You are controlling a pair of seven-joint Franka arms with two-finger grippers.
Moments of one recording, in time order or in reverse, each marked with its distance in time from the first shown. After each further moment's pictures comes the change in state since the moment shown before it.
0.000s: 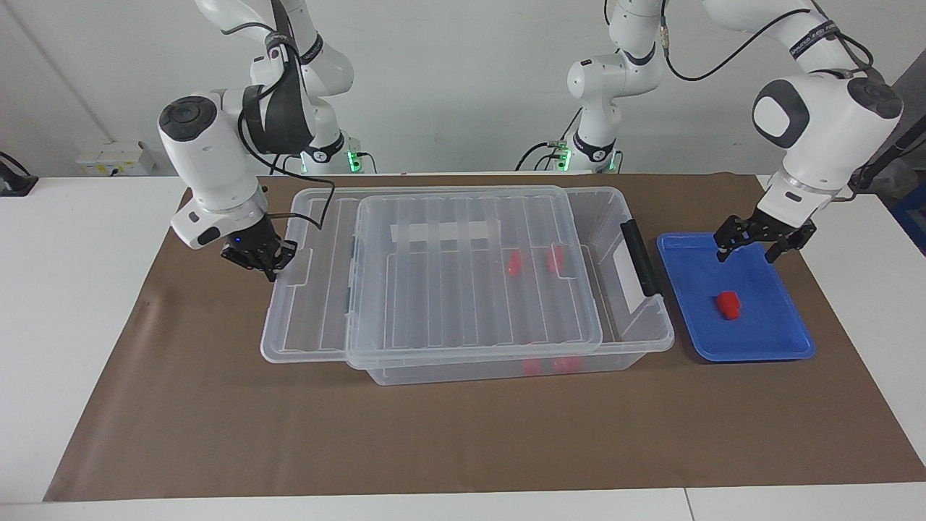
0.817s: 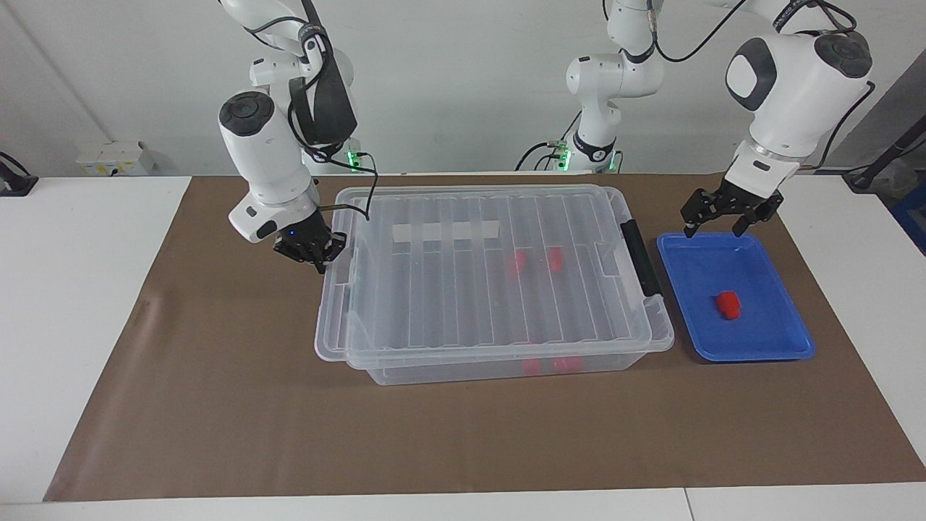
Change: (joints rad) left arm -0.236 -0.082 0.118 -0.023 -0.005 -0.063 -0.186; right arm 0.118 -0.005 0.002 -0.006 0.058 -0.005 0.105
